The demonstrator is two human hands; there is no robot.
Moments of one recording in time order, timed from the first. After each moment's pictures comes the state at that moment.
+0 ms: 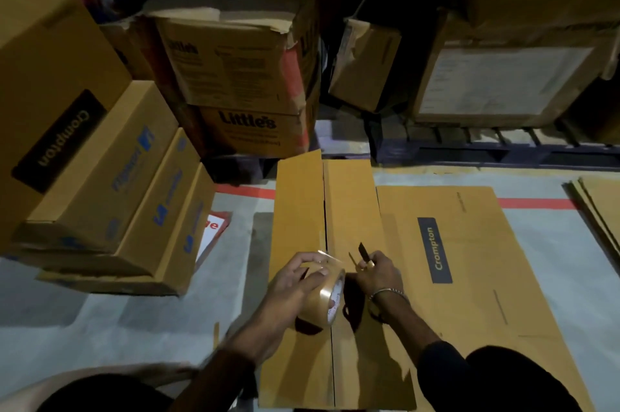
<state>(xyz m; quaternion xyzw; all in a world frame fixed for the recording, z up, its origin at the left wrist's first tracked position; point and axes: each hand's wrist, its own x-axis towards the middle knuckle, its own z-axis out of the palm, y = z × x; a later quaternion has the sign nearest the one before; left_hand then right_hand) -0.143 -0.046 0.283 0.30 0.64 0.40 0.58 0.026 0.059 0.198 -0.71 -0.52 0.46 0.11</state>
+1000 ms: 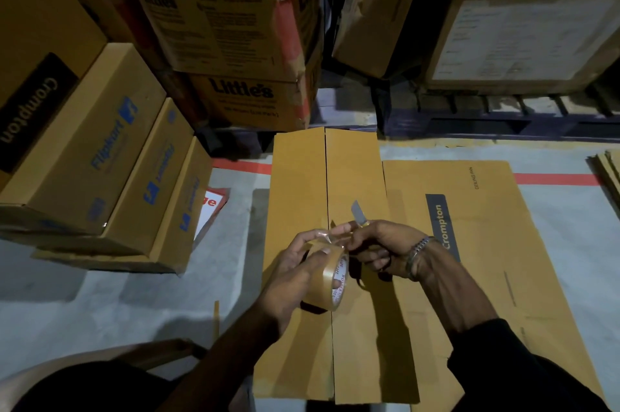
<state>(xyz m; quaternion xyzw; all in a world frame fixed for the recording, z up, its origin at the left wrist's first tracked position) -0.134 -0.024 0.259 0.27 0.62 0.42 0.60 0.034 0.116 0.241 -0.44 -0.37 0.82 0.01</state>
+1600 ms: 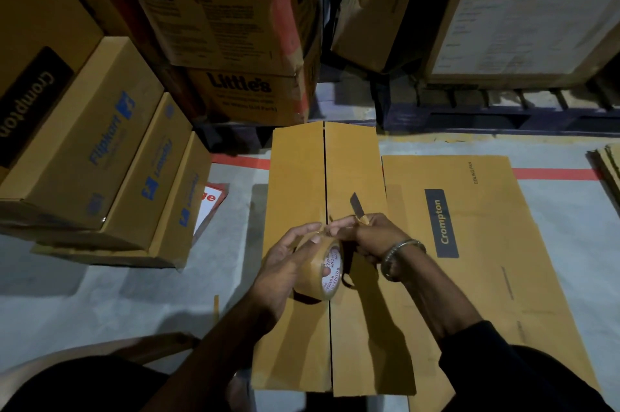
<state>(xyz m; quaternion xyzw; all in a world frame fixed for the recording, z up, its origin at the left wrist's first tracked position) -0.143 -0.023 0.251 0.23 0.61 0.45 0.61 0.017 0.096 0.245 -0.54 -0.48 0.68 0.11</state>
